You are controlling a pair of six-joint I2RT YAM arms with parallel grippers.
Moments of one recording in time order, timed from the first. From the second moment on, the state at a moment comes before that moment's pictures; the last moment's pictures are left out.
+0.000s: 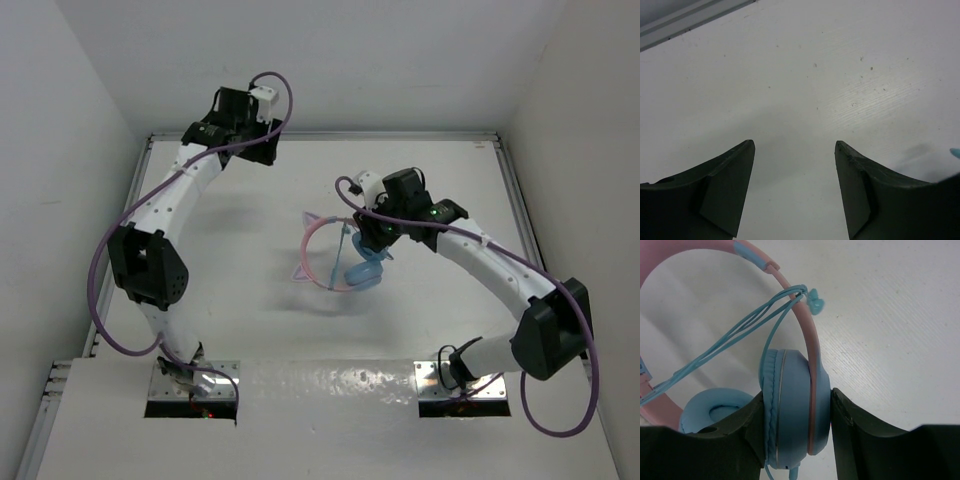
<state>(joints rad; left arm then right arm) -0.28 1.81 1.83 -0.71 0.04 0.08 0.51 1.39 1.07 -0.52 -0.14 -0.18</state>
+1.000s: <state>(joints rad) -0.28 1.81 1.81 -0.70 0.04 0.09 0.55 1.36 0.98 -0.57 -0.31 -0.27</state>
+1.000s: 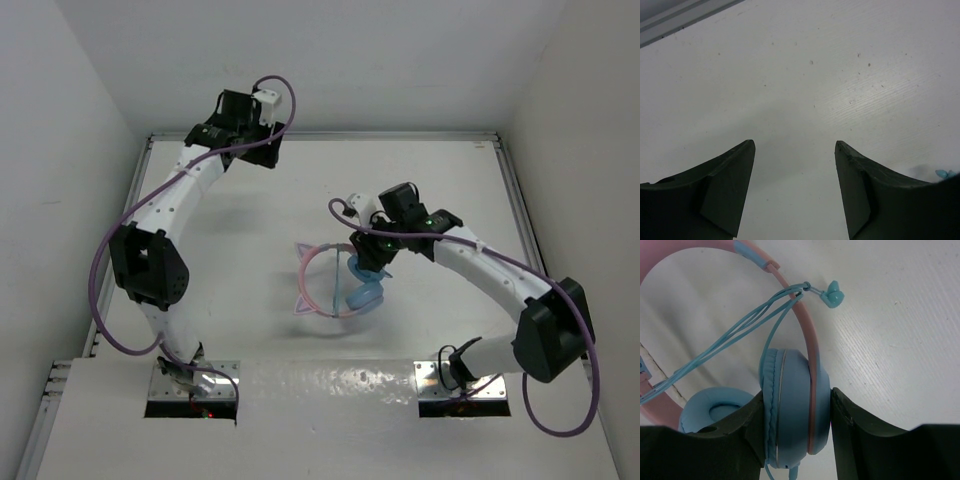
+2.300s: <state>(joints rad) -0.28 1.81 1.78 -0.69 0.03 0.08 0.25 1.54 1.07 -0.51 -0.33 -0.35</state>
